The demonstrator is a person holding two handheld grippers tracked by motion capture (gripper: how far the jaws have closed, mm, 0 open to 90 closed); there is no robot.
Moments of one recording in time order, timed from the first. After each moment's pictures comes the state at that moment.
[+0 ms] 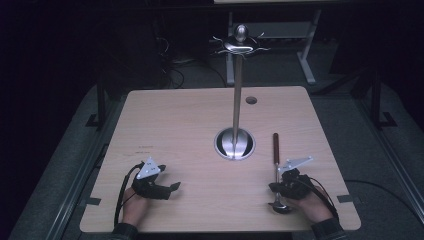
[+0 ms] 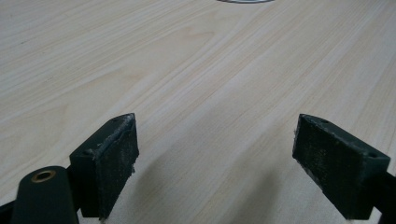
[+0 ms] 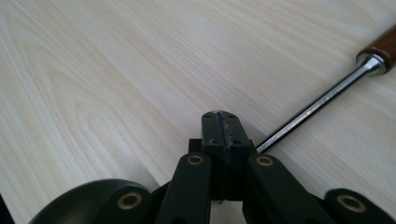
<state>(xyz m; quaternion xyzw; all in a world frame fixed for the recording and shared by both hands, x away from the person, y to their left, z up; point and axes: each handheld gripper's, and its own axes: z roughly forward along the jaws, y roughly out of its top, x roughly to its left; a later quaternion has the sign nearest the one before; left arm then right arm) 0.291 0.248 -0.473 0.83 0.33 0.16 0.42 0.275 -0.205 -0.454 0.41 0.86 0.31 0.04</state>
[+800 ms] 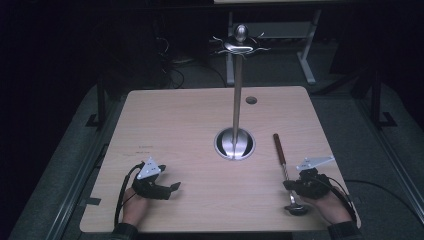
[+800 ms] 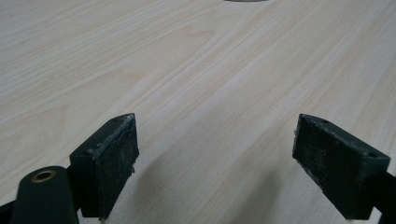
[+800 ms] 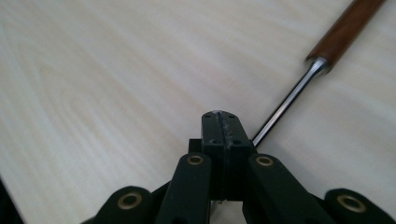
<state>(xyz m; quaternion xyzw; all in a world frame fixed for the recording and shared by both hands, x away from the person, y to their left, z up) 0.290 0.247 -0.473 0.84 0.33 0.16 0.41 0.270 -0.246 -0.444 0.42 0.84 0.33 0.06</state>
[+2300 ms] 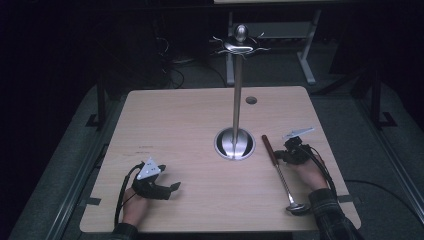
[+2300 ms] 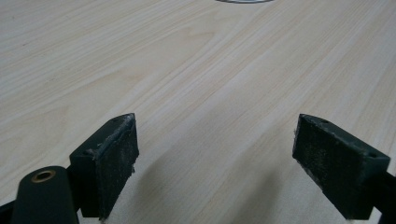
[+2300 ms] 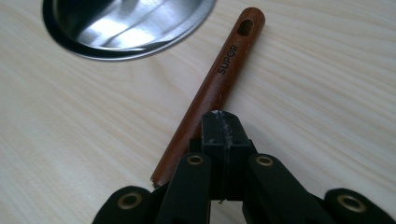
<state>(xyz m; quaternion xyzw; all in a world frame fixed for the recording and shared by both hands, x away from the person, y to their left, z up) 0.290 0.247 -0.473 0.83 0.33 0.16 0.42 0.372 -0.232 -0.458 0.45 0.83 0.31 0.11</state>
